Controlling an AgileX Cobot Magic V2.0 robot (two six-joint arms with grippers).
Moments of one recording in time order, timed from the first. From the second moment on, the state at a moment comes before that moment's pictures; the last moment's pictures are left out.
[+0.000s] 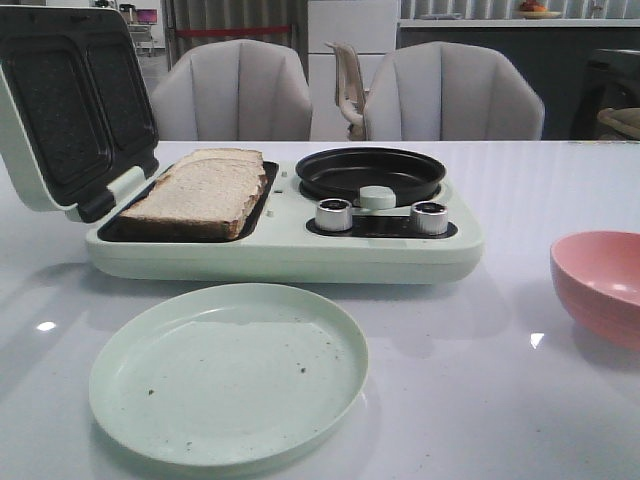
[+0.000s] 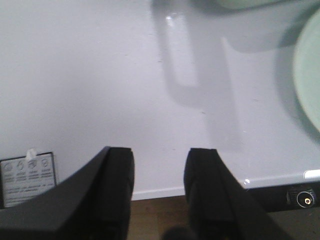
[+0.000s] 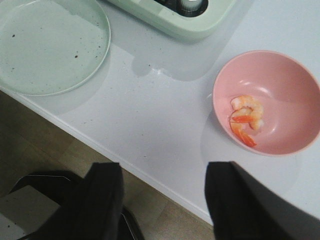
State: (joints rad) left arm -0.36 1.09 -0.95 0.31 1.06 -0.23; right arm 0.40 0.74 -0.74 0.01 0.89 -0.06
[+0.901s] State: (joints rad) left arm 0.25 1.78 -1.54 -0.52 0.92 0.26; right arm 0.40 0.74 -0.74 0.01 0.89 -0.06
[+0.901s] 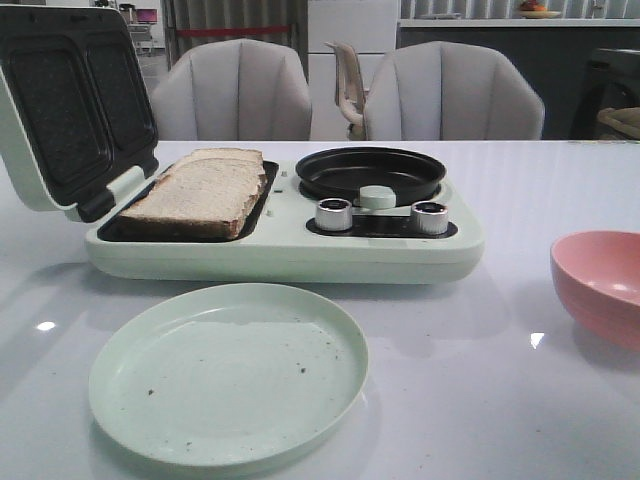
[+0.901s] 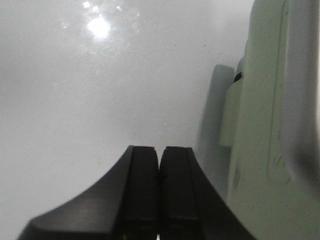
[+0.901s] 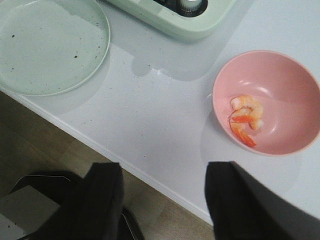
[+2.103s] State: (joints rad) left arm -0.11 1.51 -1.14 -0.96 0.82 0.77; right arm 0.40 0.74 -0.74 0.01 0.89 -0.06
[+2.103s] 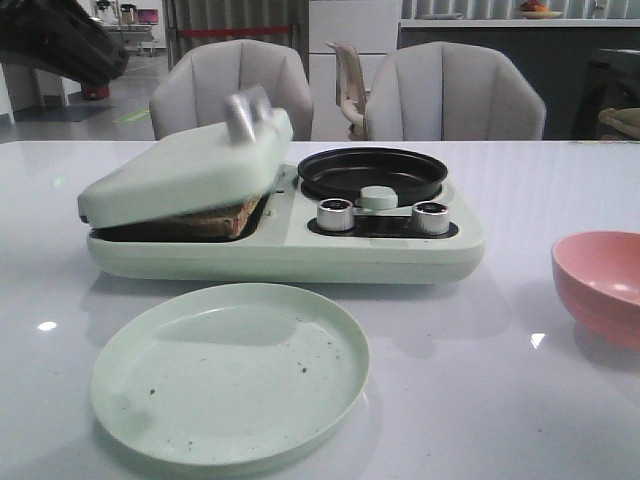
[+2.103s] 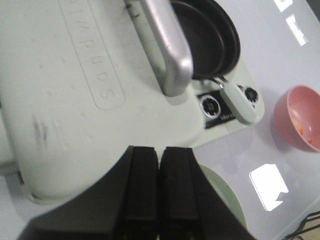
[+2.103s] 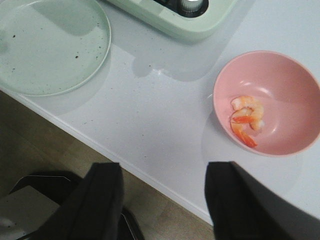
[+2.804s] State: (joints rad) left arm -0.41 0.82 -0.71 -0.39 0.72 0.43; right arm 0.40 0.74 -0.74 0.01 0.89 -0.06
